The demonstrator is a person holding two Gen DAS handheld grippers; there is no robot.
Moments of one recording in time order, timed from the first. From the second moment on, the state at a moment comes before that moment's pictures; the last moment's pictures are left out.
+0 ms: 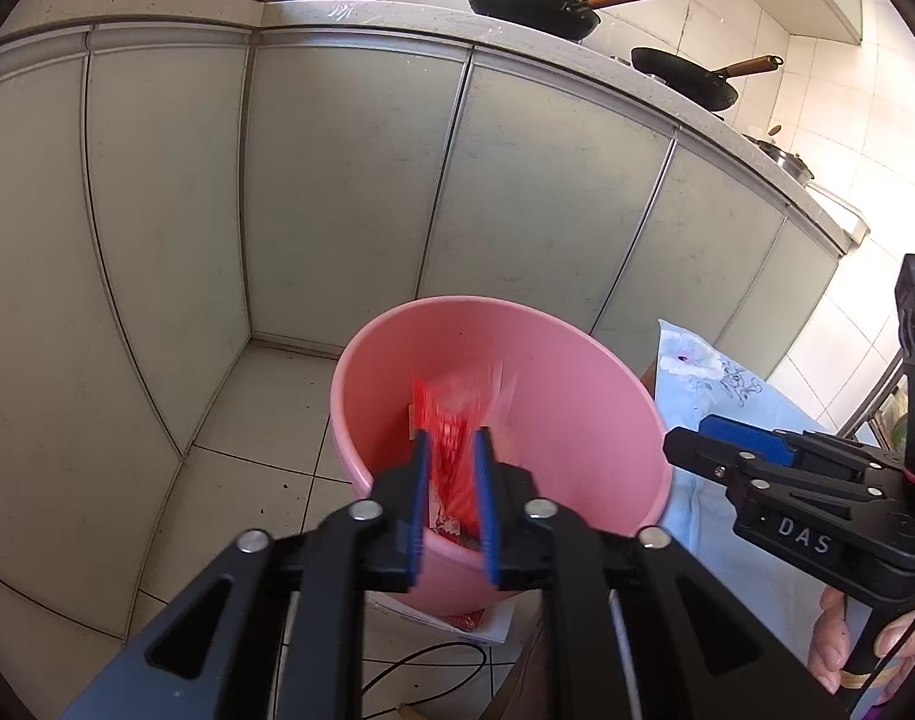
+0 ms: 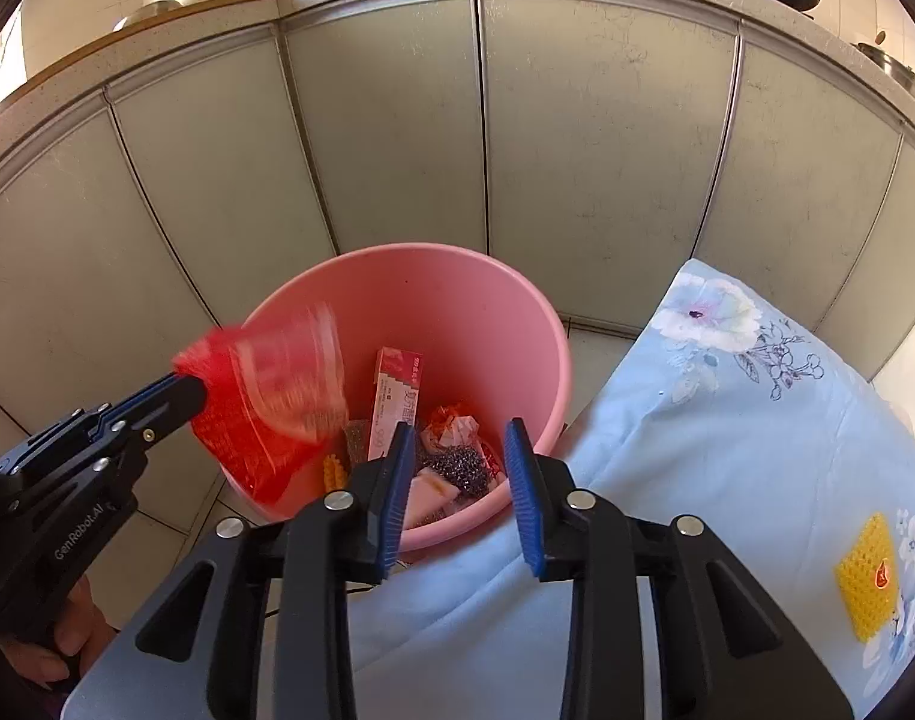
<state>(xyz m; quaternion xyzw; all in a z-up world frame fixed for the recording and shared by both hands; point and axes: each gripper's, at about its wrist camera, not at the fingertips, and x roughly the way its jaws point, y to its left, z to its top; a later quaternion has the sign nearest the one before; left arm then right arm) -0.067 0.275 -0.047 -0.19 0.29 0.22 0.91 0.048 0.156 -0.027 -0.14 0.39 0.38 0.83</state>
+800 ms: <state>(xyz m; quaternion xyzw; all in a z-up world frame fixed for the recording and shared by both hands) -0.073 0.233 -0.018 -0.15 0.28 0.21 0.92 0.031 0.092 -0.010 -0.09 0.37 0.38 0.84</state>
